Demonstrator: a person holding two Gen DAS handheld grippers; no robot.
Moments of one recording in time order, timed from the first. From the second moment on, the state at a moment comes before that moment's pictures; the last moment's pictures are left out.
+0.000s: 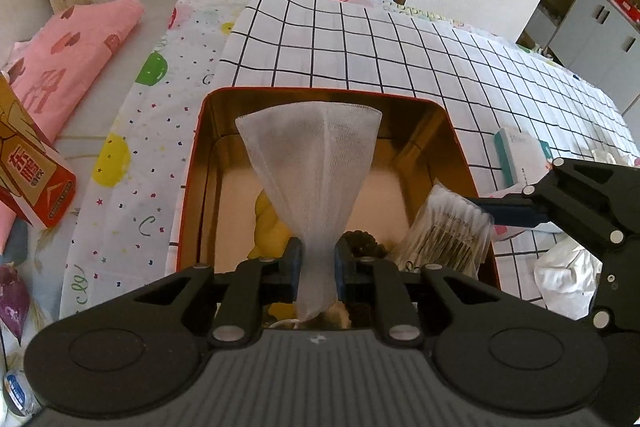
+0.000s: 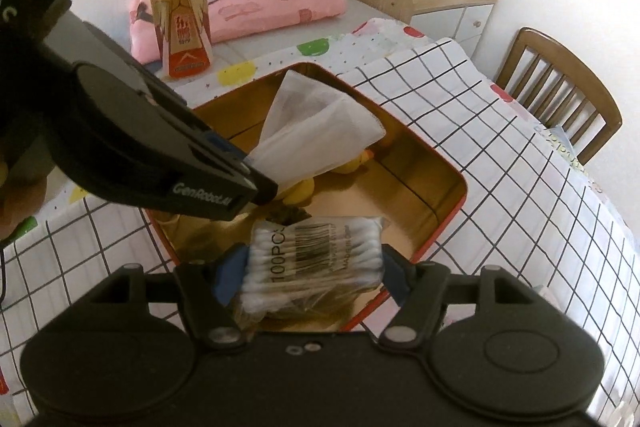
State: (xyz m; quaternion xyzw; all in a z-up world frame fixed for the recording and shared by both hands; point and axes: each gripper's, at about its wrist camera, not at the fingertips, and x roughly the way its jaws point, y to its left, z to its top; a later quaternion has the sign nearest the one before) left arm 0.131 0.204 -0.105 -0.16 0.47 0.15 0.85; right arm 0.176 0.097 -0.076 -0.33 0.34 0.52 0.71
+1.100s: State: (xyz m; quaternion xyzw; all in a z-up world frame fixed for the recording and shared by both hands) left arm 0.079 0.155 -0.028 -0.11 0.39 0.13 0.91; right arm 0.173 -0.020 0.016 -0.19 0.30 0.49 0.79
